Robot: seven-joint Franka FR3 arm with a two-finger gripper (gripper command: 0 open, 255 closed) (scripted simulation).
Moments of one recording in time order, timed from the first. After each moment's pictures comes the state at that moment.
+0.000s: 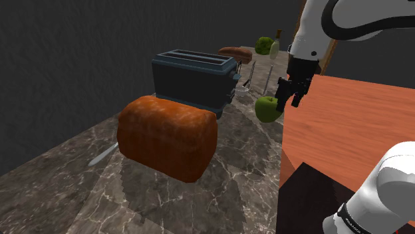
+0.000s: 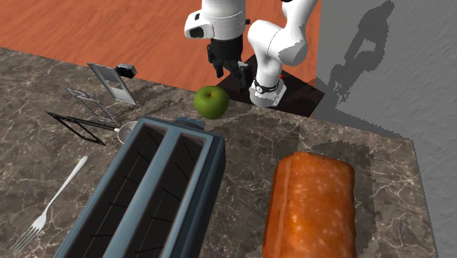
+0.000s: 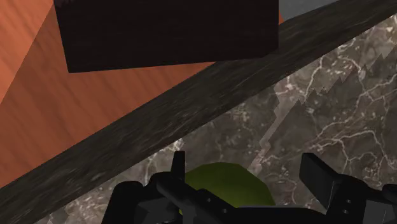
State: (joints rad) arm -0.02 -0.74 0.06 -2.43 0.12 1.67 0.11
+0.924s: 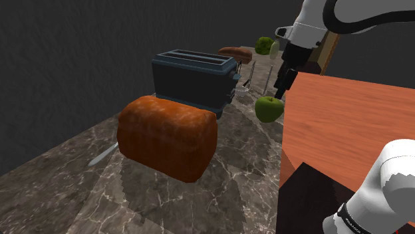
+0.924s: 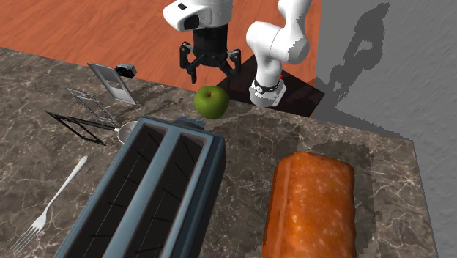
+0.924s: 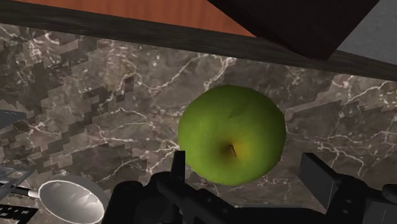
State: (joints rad) arm 0.13 -0.70 -0.09 -2.37 -0.01 1.84 -0.49
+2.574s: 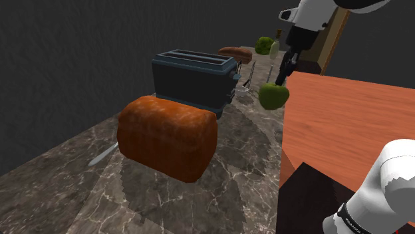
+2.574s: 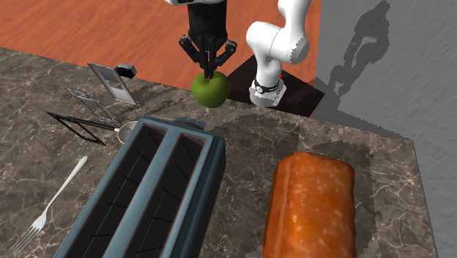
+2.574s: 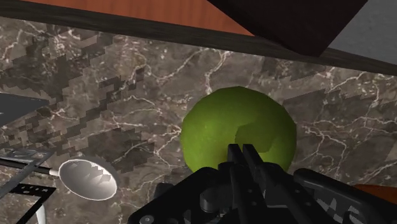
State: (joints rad) arm 0.14 -0.67 -0.09 -2.24 -0.01 1.73 -0.49
